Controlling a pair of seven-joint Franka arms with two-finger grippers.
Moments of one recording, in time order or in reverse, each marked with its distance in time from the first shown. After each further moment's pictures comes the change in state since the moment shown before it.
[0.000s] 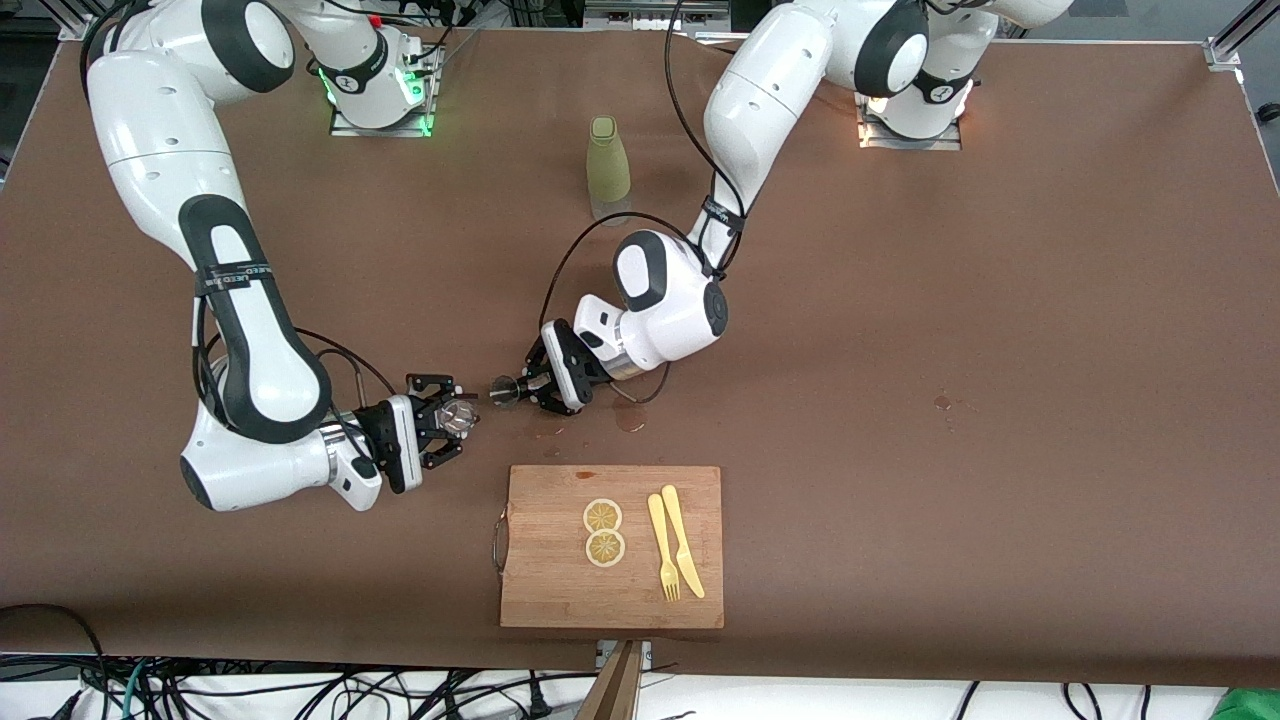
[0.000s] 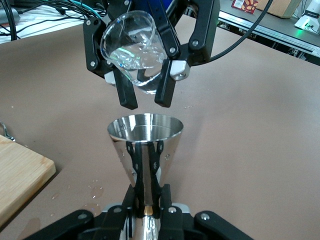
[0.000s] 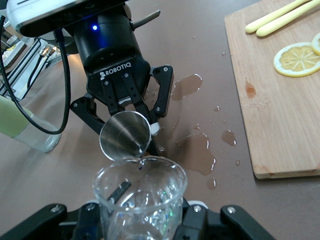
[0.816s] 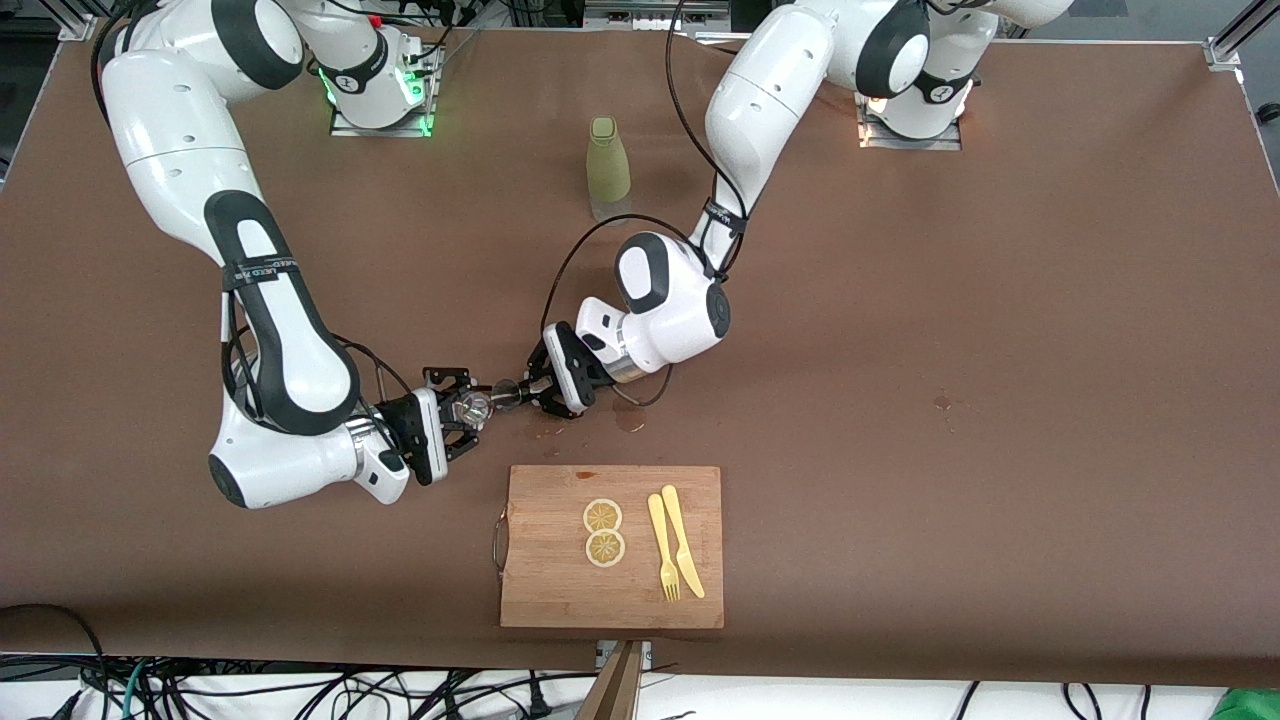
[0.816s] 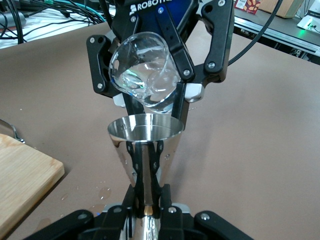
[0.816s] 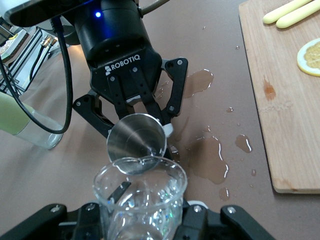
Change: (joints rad) left arm 0.005 0.001 0.007 0.005 0.000 0.001 0.000; right arm 0.029 0.000 0.015 0.000 -0.044 0.000 0.031
